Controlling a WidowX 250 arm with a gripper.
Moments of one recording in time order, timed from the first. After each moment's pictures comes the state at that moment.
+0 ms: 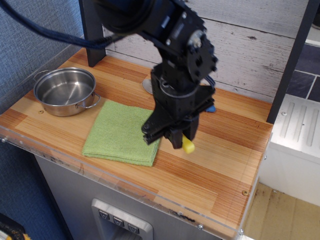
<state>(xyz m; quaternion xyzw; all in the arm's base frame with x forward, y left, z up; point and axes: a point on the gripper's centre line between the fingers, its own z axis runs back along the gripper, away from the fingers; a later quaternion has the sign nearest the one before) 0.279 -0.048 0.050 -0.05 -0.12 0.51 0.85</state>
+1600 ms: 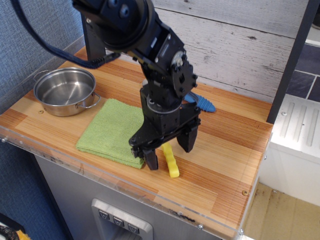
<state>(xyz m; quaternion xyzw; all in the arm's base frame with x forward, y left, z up) 0.272 -0.029 0.020 -0.04 -0.08 0.49 0.87</state>
